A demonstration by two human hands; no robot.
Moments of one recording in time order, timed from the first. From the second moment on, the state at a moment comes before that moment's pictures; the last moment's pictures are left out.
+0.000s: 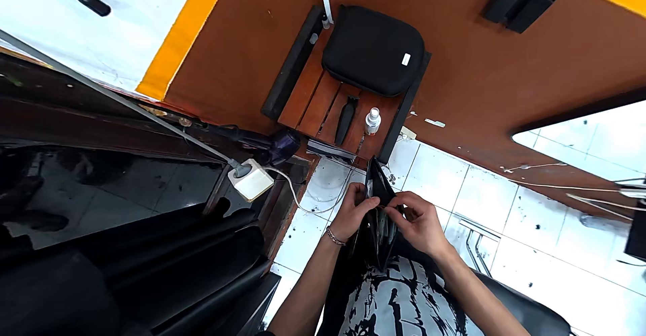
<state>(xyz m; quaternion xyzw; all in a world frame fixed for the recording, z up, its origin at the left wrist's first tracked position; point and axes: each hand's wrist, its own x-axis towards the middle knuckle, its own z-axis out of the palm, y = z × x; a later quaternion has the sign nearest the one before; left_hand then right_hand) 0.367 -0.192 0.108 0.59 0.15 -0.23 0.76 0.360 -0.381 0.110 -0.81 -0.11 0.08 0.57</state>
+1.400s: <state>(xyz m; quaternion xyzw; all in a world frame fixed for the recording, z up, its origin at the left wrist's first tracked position) 0.363 -0.165 0.100 0.57 0.15 -0.23 0.77 0.356 -0.361 0.108 -0.83 -0.11 0.04 0.55</state>
